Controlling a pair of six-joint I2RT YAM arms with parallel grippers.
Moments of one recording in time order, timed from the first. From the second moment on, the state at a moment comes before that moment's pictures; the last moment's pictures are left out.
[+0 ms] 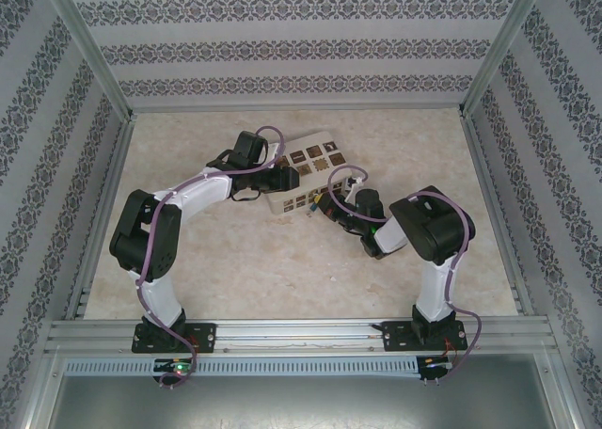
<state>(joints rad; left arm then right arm) -0.41 1.82 1.24 -0.26 0.51 -0.50 0.43 1.95 0.54 1.10 -0.36 1.07</state>
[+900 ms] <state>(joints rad) -0.43 1.81 1.23 -0.25 0.51 -0.51 0.48 2.02 0.52 1.25 -0.10 1.30</state>
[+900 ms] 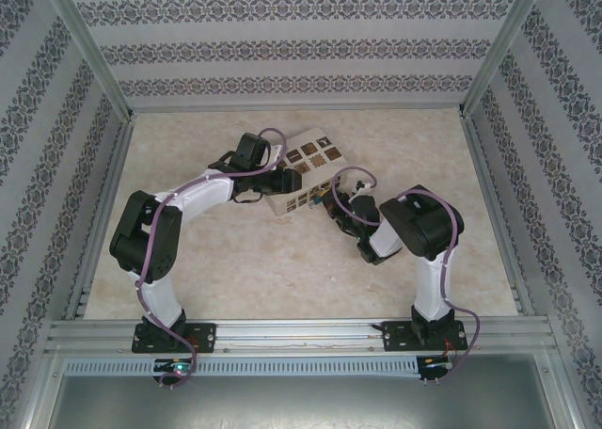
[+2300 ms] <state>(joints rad) -0.41 1.34 1.04 -0.32 0.20 -0.39 0.39 1.39 0.36 0.75 -0.06 1.03</state>
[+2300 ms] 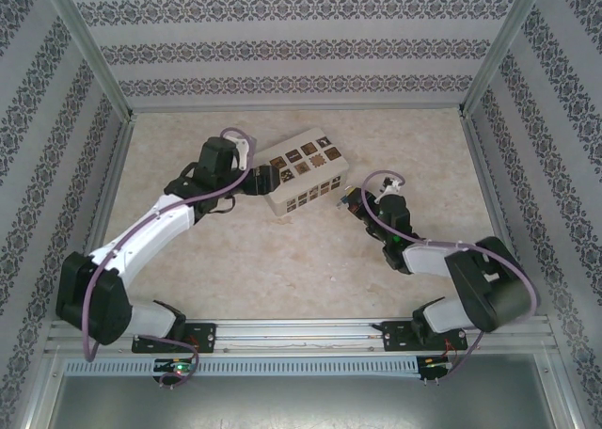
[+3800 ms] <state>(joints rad) -0.38 0.97 0.68 -0.04 -0.29 -0.14 0.58 1.20 0.77 -0.60 -0.23 0.49</state>
